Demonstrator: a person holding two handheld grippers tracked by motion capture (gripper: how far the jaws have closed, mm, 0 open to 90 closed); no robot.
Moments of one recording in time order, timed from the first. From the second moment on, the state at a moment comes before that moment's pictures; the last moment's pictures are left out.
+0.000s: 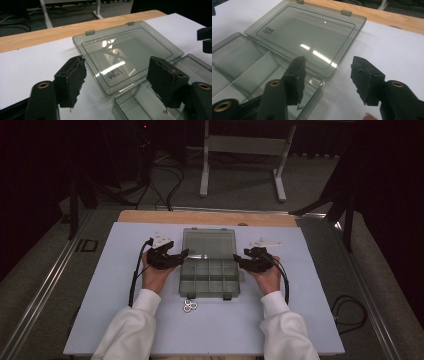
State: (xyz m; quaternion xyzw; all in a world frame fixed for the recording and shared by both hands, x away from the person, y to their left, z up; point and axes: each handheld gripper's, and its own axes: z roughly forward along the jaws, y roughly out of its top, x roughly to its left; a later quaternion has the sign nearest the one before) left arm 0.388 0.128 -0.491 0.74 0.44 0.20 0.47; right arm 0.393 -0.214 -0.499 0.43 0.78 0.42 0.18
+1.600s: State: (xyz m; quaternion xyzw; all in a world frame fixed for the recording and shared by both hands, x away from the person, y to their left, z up) left arm 0.328 0.169 -0.481 0.75 0.41 0.21 0.47; right arm 0.365 -0.190 -0.483 0.37 0.82 0.42 0.15
